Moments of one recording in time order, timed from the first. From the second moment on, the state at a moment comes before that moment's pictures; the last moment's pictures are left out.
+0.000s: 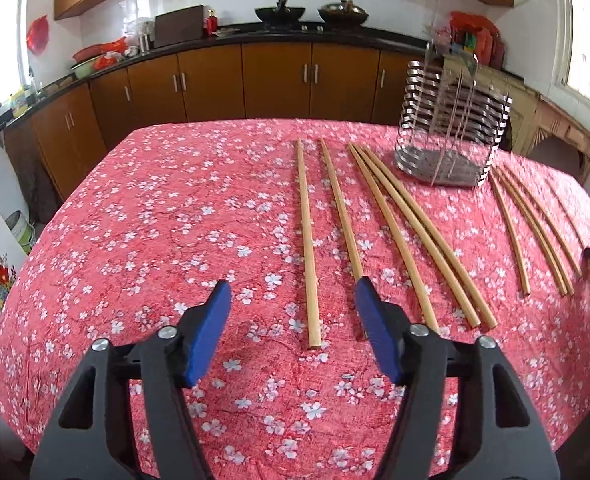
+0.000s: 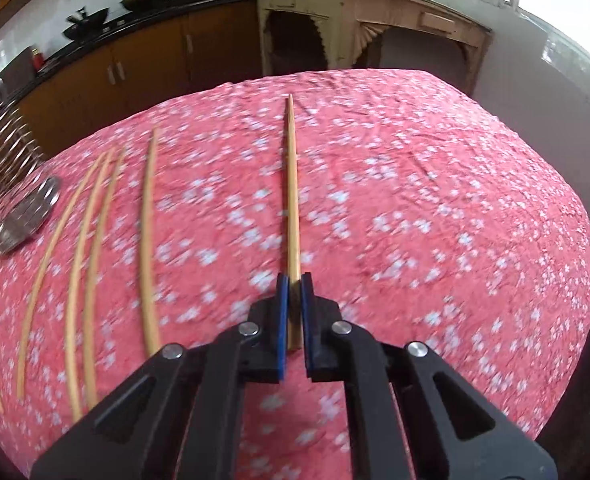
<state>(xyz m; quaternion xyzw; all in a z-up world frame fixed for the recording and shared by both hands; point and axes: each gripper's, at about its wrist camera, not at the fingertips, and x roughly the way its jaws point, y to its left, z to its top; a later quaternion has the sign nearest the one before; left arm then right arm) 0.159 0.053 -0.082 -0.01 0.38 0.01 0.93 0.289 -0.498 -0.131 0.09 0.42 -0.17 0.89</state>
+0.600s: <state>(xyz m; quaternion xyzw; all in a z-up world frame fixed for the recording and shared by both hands) 0.257 0.061 -0.107 0.02 0.44 0.02 0.90 0.318 -0.511 -0.132 0.08 0.41 -0.18 0.89</state>
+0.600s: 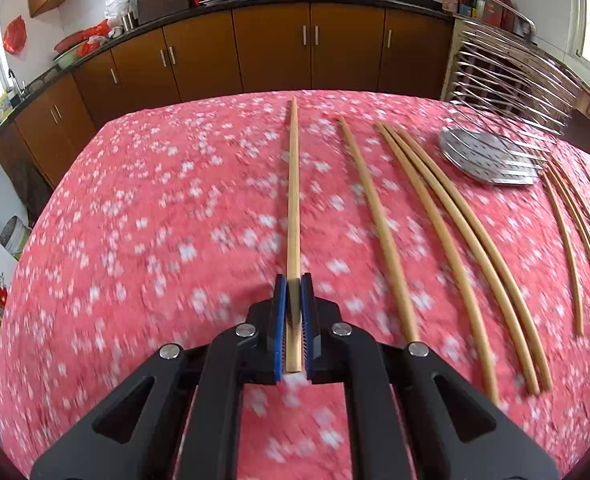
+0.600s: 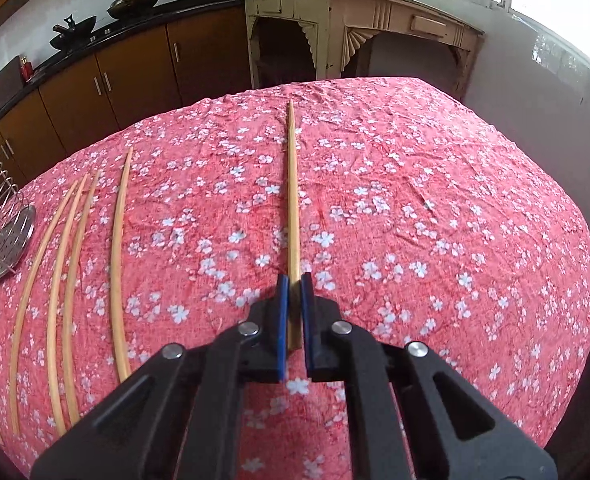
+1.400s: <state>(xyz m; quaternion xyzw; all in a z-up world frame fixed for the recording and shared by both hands) 0.229 0.060 -0.106 0.03 0.43 0.00 0.90 0.302 -0.500 -0.132 0.07 0.40 -0.18 0.89</state>
